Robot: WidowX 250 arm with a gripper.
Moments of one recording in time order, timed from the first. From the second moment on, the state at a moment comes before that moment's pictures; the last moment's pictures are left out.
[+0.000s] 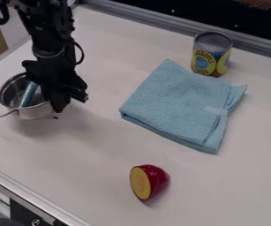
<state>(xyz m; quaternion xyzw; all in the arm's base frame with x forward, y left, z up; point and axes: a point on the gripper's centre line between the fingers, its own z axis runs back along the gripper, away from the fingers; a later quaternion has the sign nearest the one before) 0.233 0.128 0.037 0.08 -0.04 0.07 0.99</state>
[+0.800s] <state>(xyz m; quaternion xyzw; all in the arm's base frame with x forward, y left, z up) 0.223 0.179 0.029 0.09 -0.07 0.19 0.97</state>
